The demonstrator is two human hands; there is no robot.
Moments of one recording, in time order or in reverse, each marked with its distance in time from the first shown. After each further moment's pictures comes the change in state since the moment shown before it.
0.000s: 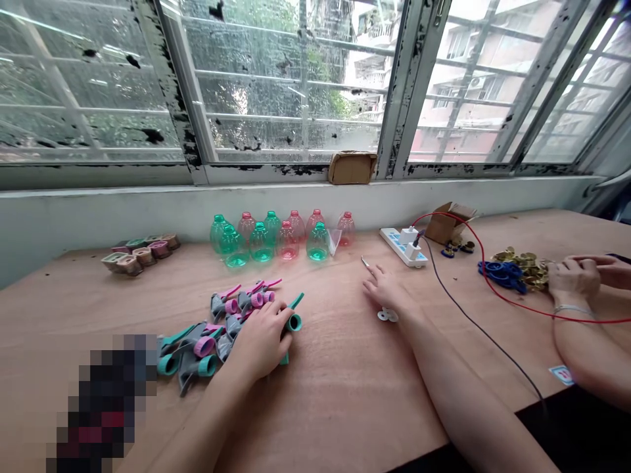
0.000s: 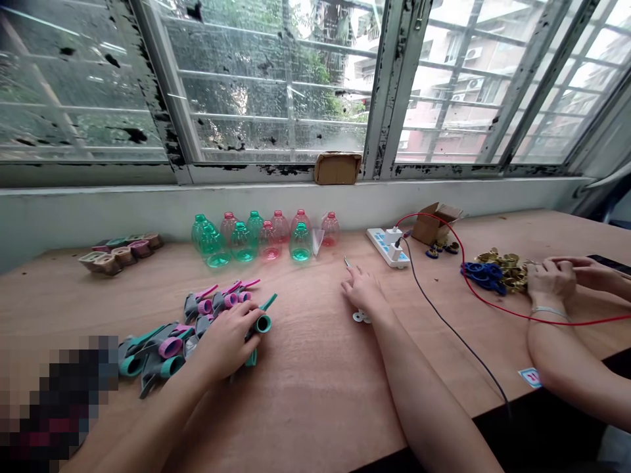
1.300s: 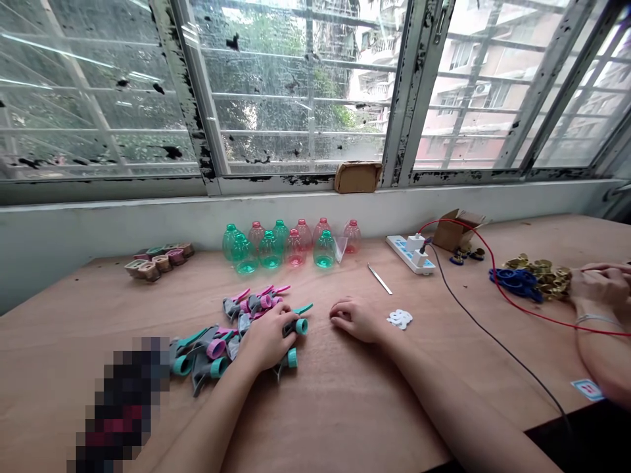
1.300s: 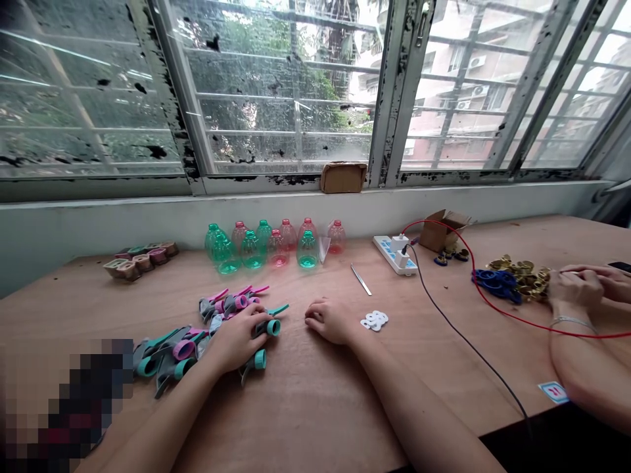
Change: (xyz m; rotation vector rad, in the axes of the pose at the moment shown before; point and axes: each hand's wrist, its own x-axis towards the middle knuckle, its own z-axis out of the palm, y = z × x) left_hand 0.004 -0.021 0.015 -0.141 -0.028 -0.102; right_hand -0.043 -0.084 0.006 0.346 -0.143 -0.623
